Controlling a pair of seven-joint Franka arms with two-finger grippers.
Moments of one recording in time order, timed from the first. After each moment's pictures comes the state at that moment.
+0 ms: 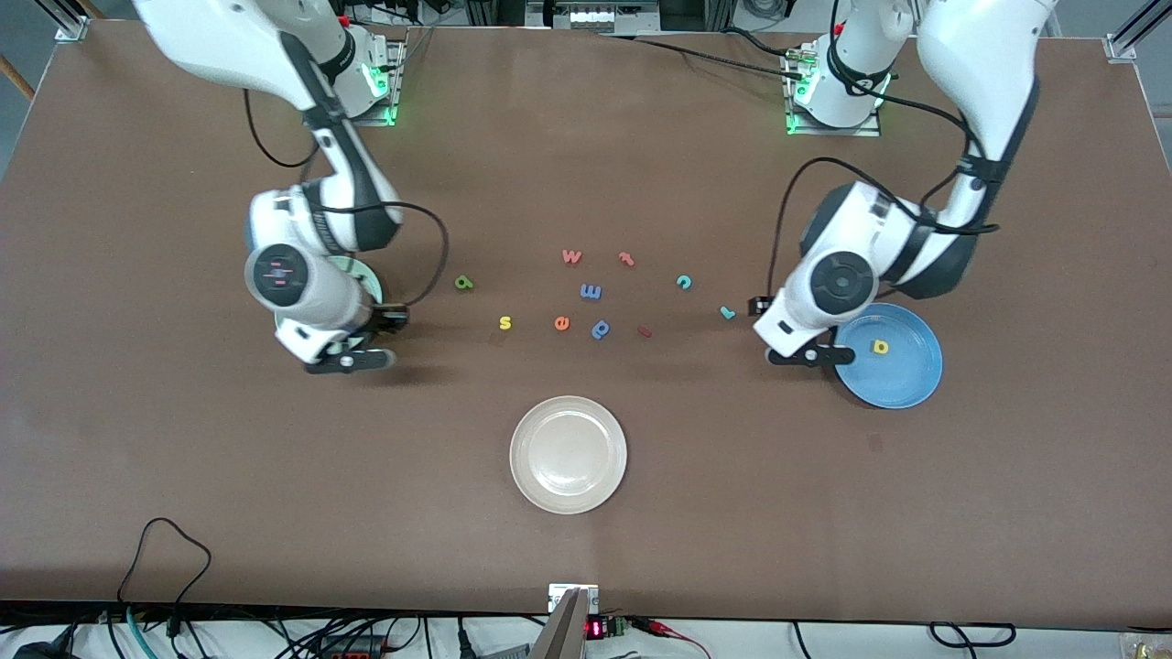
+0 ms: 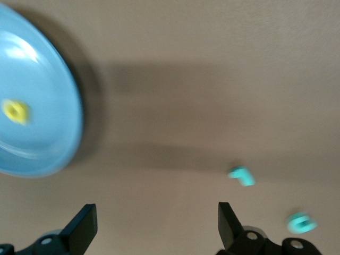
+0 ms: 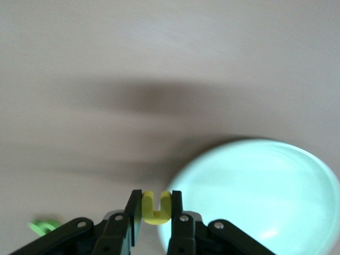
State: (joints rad) left arm -0.06 0.47 -0.36 -1.88 0.19 2.02 -0.66; right arm 0.30 0.39 -0.08 -1.98 0.05 2.20 0.10
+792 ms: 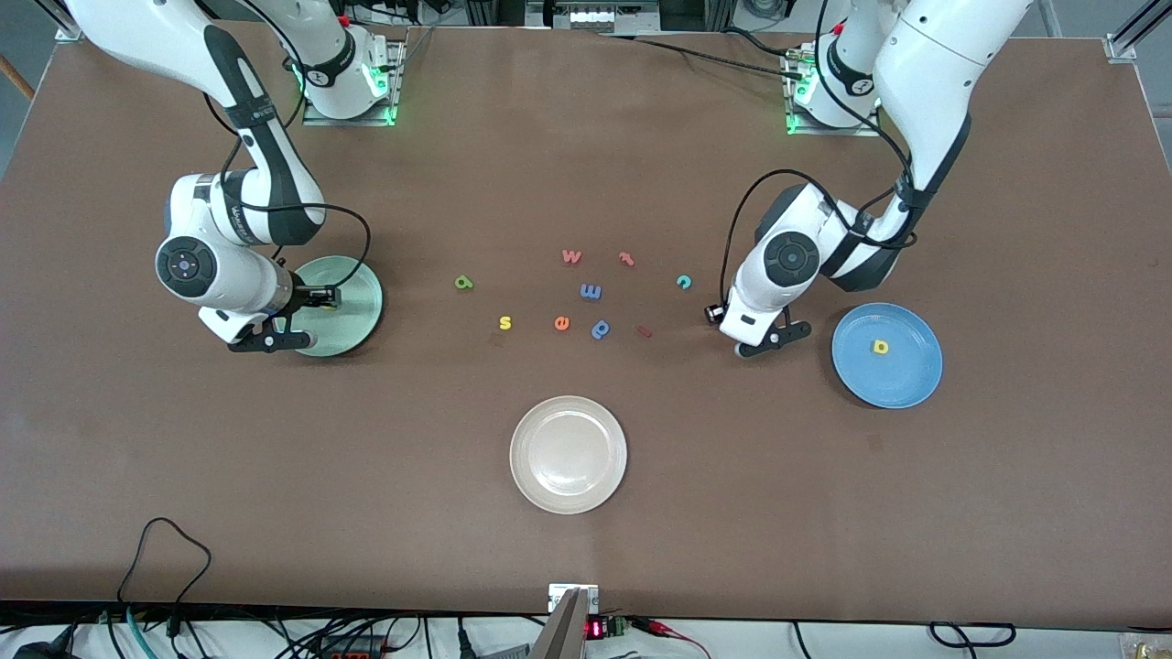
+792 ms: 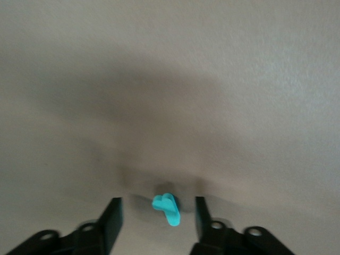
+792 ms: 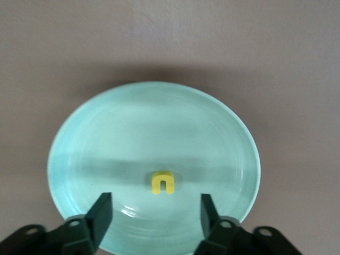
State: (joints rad) left arm -0.08 0.55 -0.38 -2.05 0.19 2.40 -0.94; right arm 0.17 0.34 -0.06 -2.11 -0.02 2.23 0.03
